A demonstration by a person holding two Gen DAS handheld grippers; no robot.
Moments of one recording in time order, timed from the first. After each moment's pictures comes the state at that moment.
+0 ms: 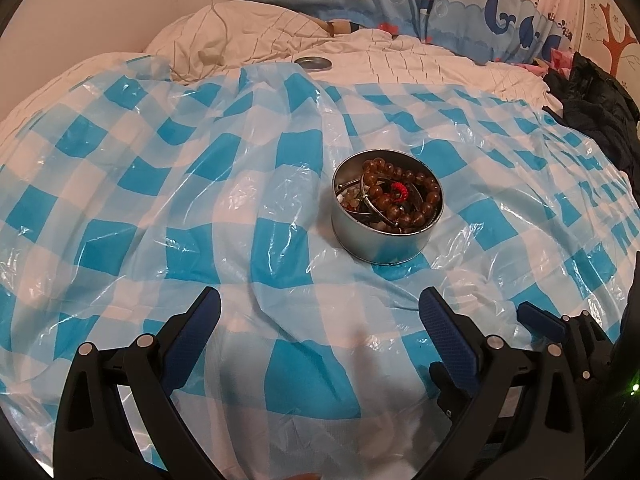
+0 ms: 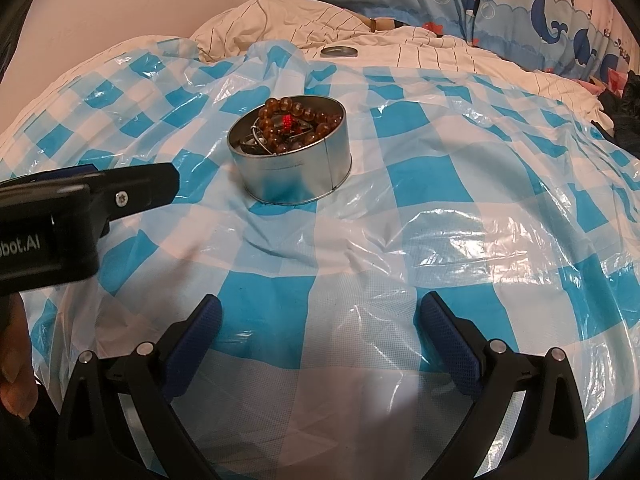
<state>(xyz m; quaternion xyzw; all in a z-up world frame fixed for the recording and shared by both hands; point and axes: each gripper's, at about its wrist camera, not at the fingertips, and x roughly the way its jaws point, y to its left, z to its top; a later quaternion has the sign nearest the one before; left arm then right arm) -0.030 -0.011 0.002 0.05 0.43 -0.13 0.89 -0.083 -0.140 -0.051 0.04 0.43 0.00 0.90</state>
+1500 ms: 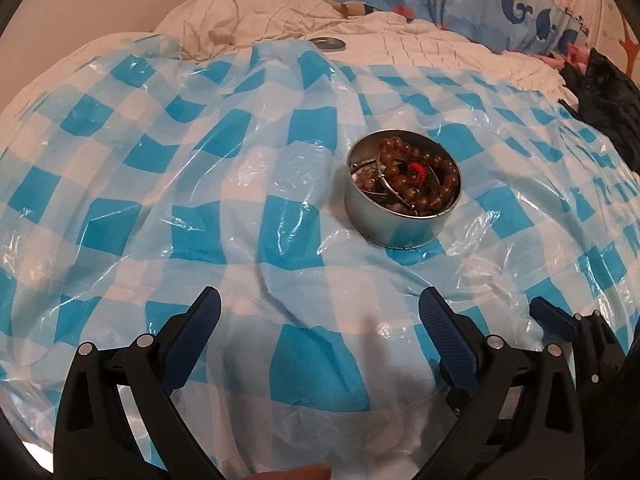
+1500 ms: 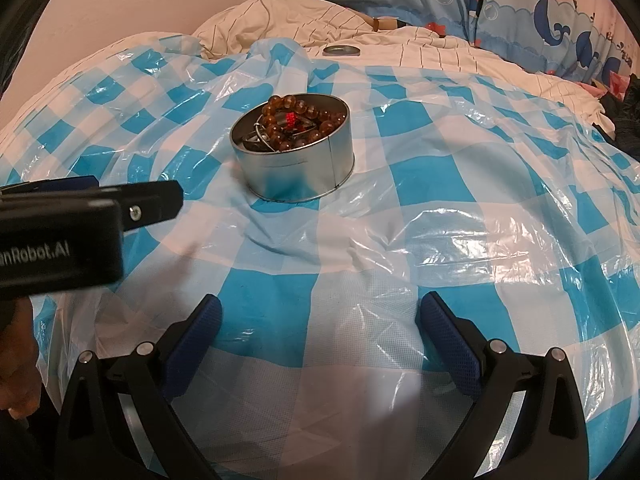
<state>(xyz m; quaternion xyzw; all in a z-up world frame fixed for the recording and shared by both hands) -0.025 -0.008 -0.008 0.05 0.46 -0.10 0.88 -0.082 -0.138 -0.051 0.03 0.43 0.00 0.90</state>
